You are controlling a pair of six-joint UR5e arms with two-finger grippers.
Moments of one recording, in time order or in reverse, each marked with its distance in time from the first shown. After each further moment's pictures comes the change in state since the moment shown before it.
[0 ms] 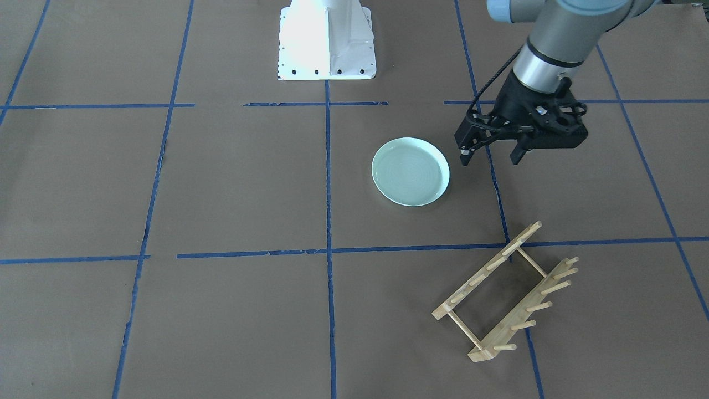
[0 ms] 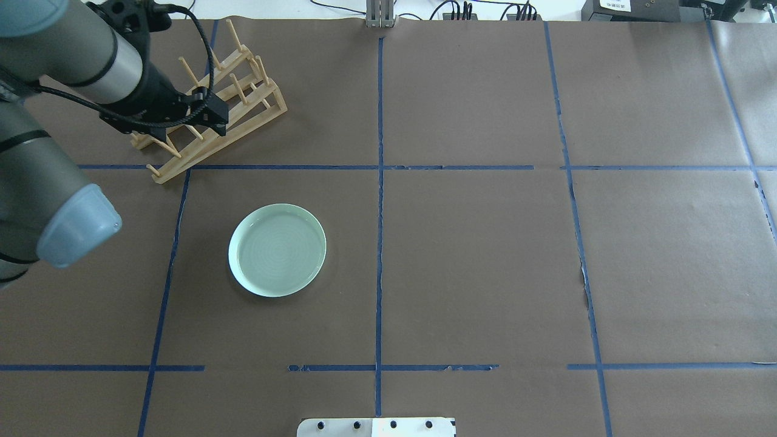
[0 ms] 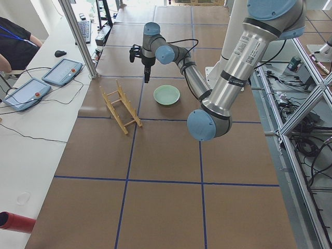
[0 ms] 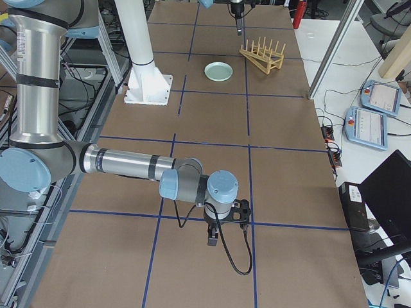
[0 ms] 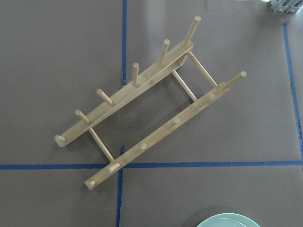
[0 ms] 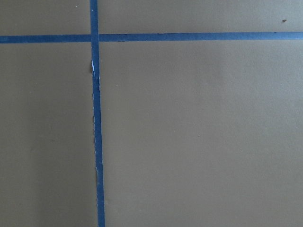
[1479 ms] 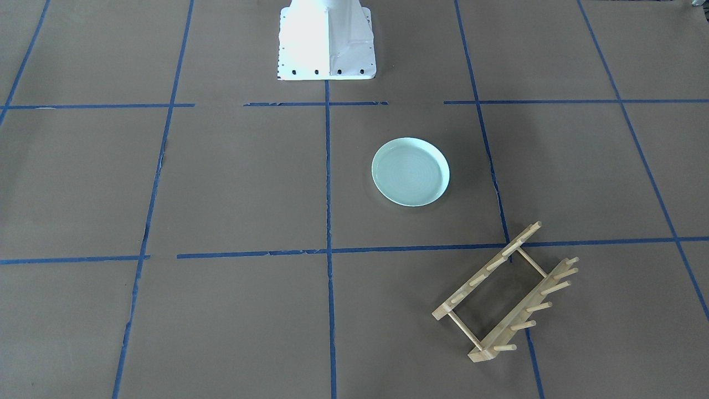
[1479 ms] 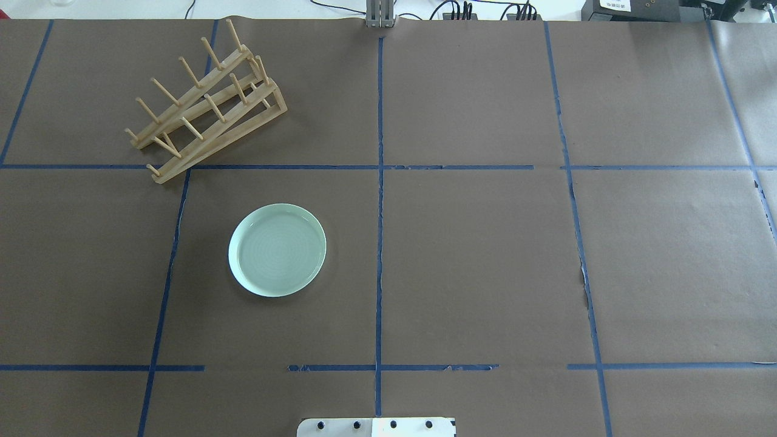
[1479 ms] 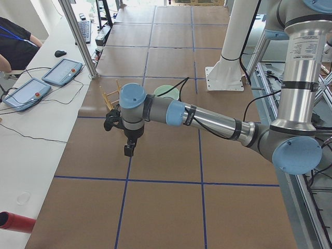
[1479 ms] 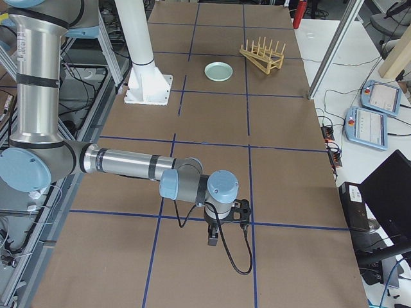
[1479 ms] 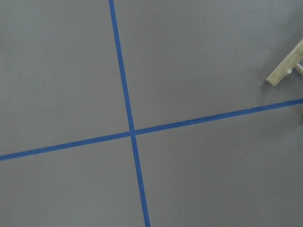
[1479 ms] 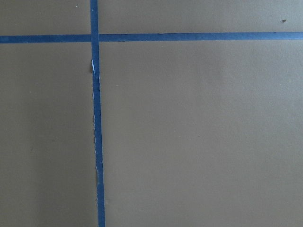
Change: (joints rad) left arm -0.725 0.433 0.100 -0.003 -0.341 1.078; right arm -0.001 0.000 0.000 0.000 0.000 0.000
